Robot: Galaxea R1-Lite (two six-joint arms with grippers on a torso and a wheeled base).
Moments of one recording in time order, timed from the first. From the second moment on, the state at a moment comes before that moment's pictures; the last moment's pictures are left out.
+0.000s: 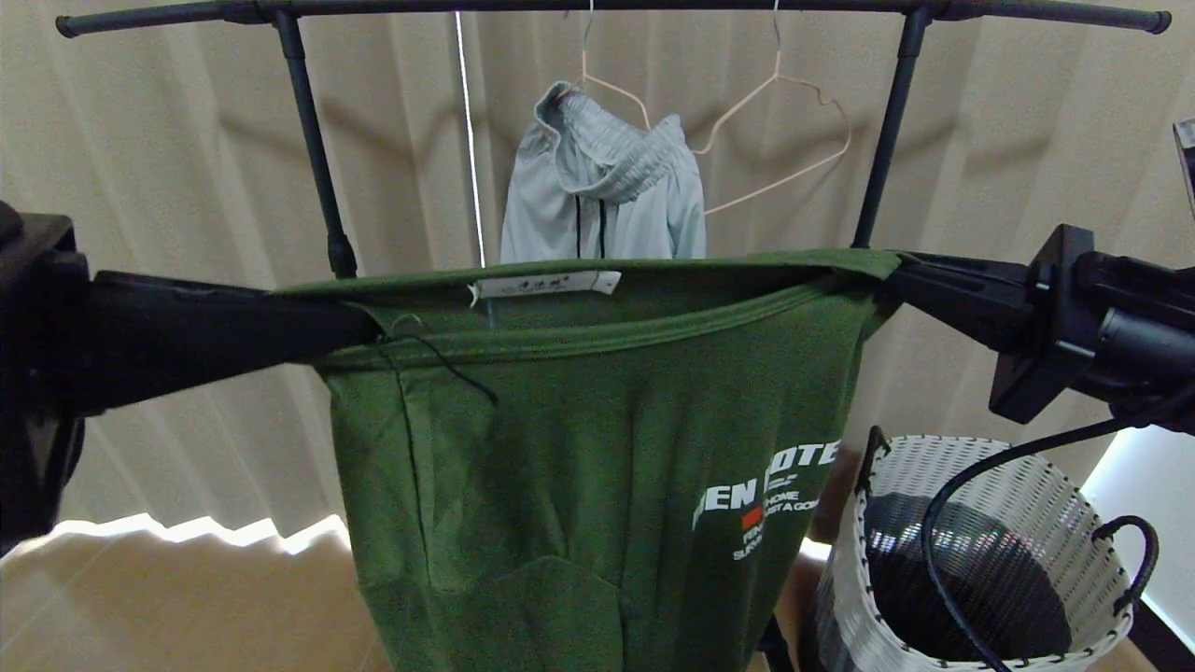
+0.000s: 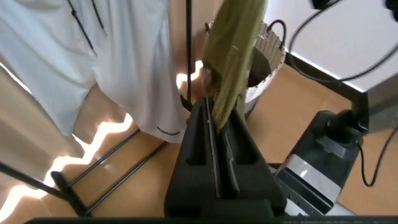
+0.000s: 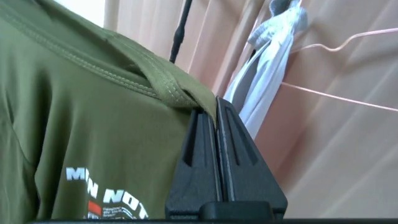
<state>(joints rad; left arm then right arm) -0.75 1.17 -1.23 0.35 -0.08 -0.02 0.33 1.38 -0.71 -0.77 0.57 -0.11</state>
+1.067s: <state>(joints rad) -0.60 1.31 -1.09 -0.11 -0.03 0.13 0.42 1.26 -0.49 -0.77 0.53 -0.11</state>
